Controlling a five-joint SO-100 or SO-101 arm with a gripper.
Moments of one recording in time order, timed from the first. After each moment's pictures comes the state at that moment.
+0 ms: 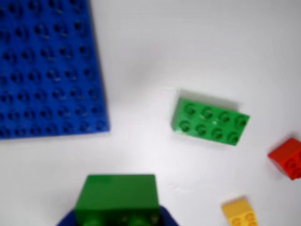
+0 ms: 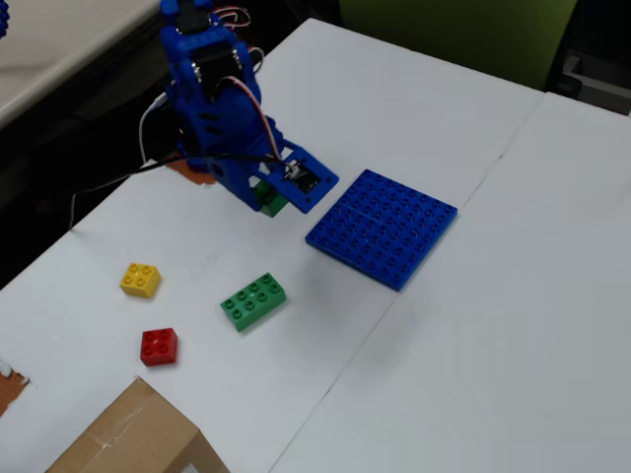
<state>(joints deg) 24.7 89.8 64.9 102.8 -113.6</state>
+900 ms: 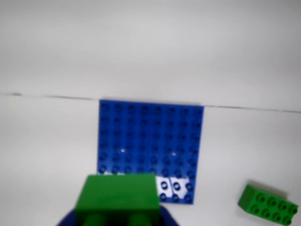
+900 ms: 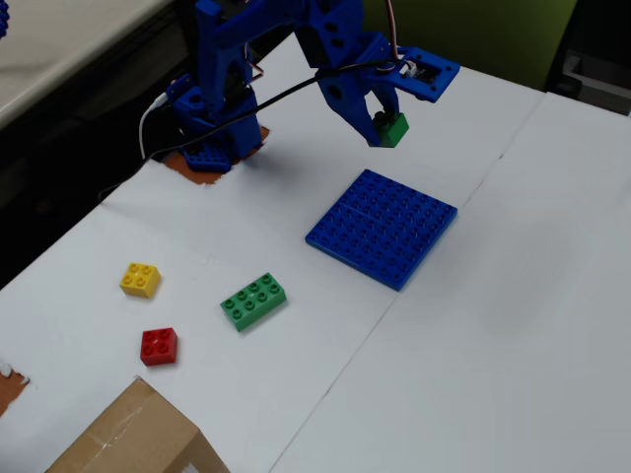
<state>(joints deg) -4.3 79.7 39.9 103.0 -92.5</state>
